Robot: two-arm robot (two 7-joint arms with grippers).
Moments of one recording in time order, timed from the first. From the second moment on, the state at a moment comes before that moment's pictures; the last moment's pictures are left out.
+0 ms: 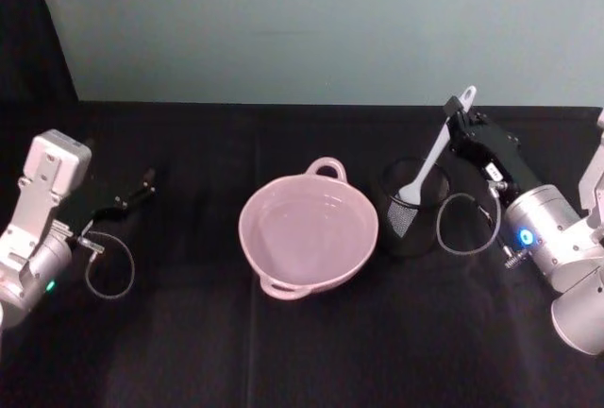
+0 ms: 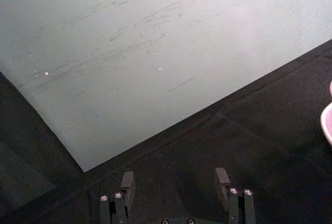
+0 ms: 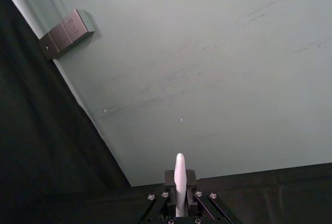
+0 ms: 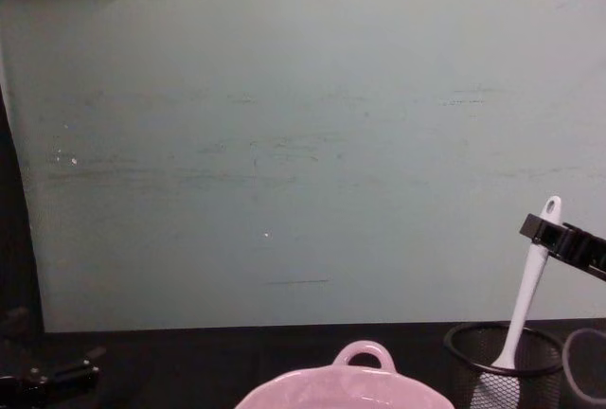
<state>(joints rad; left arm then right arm) -0.20 0.60 0.45 -1.41 -0.25 -0.12 0.03 0.20 0.23 -0.15 -1.41 0.64 -0.04 0.28</state>
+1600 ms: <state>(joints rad) -0.20 0.60 0.45 -1.41 -0.25 -0.12 0.03 0.19 0.27 -0.16 -1.42 0.69 0.00 0.26</state>
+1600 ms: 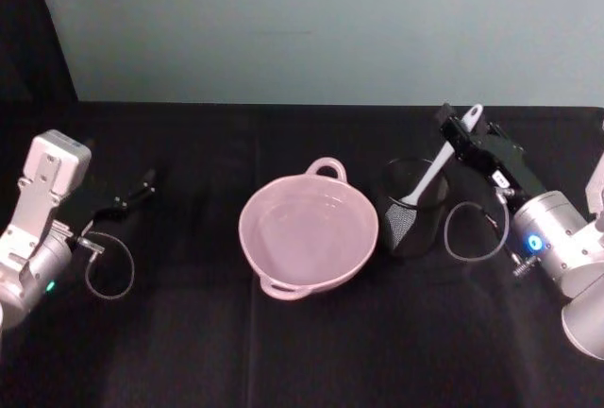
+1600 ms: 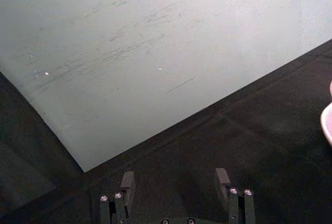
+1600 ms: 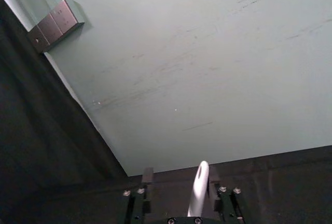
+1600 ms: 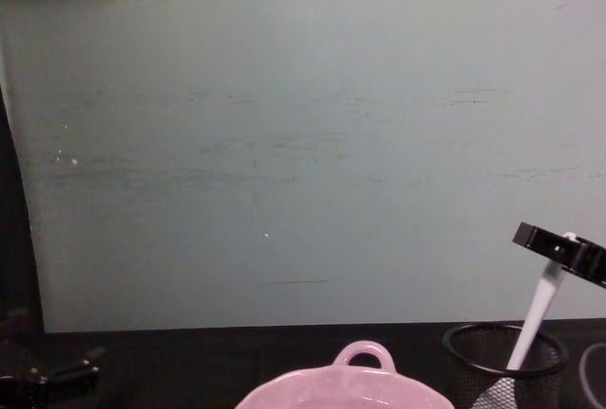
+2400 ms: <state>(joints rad) -0.20 0.60 0.45 -1.41 -0.25 -0.12 0.03 0.17 0.33 -0.09 -1.54 0.66 -0.02 0.21</state>
